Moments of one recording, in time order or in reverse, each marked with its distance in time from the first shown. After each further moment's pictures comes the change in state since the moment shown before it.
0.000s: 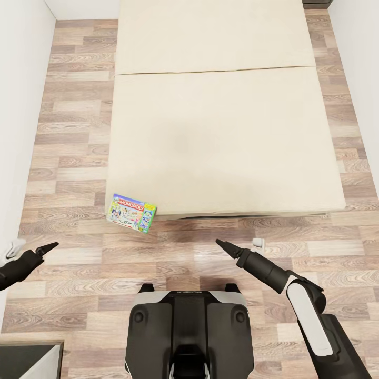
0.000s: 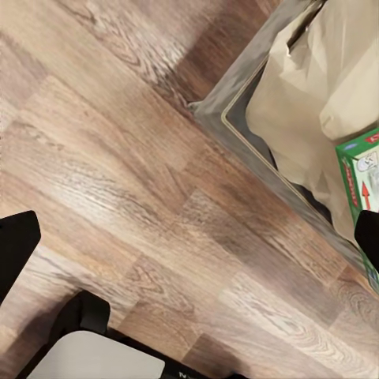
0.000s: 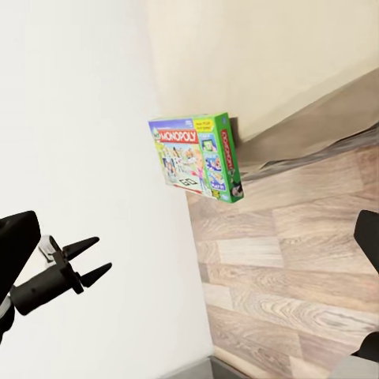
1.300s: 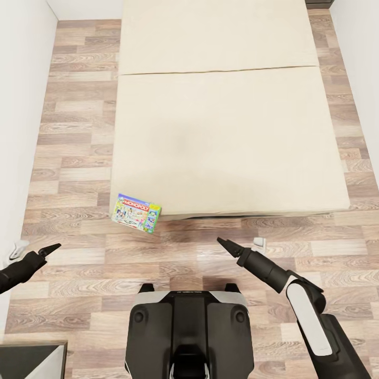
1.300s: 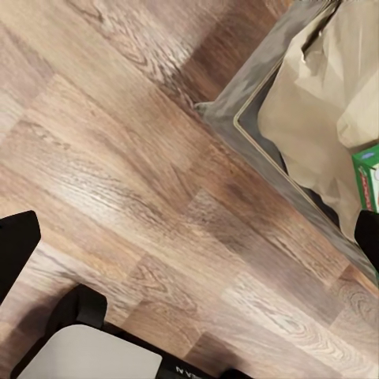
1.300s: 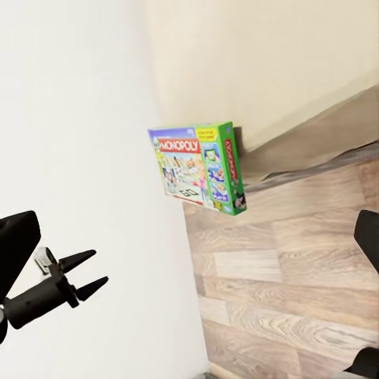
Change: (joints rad) left arm 0.000 -0.006 -0.002 0.022 0.001 -0.008 0.000; right arm 0.000 0.000 0.001 0.009 0.002 -0.047 -0.001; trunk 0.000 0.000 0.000
